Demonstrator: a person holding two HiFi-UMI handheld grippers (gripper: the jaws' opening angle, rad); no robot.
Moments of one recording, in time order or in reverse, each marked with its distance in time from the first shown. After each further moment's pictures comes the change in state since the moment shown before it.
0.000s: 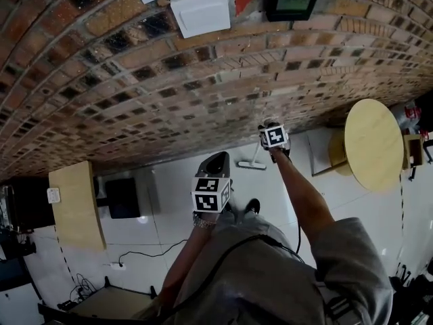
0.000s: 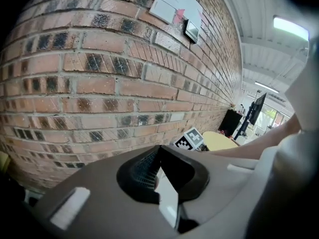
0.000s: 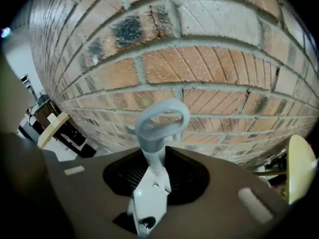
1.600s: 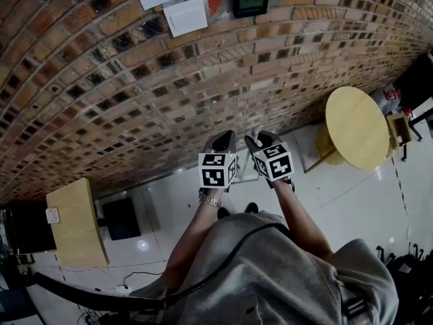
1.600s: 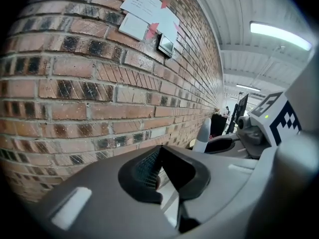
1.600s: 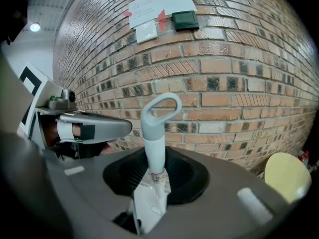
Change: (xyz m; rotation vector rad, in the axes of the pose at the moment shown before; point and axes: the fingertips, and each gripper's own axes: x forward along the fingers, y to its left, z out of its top) left arm -0.011 -0.064 0.048 0.112 -0.122 -0.141; right arm -0.268 0.142 0.045 -0.071 -0.336 0.026
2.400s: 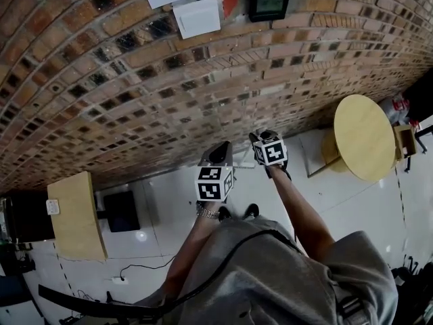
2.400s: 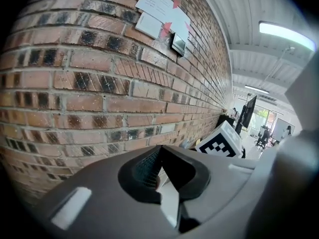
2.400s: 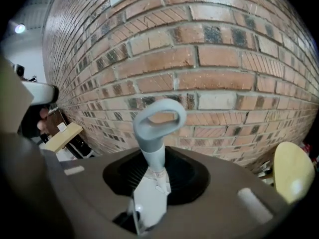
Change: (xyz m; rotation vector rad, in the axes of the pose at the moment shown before) left arm -0.011 0.032 -0.019 -0.064 0.017 0.074; right arm 0.107 -0.055 -0.058 0.052 0.157 -0.006
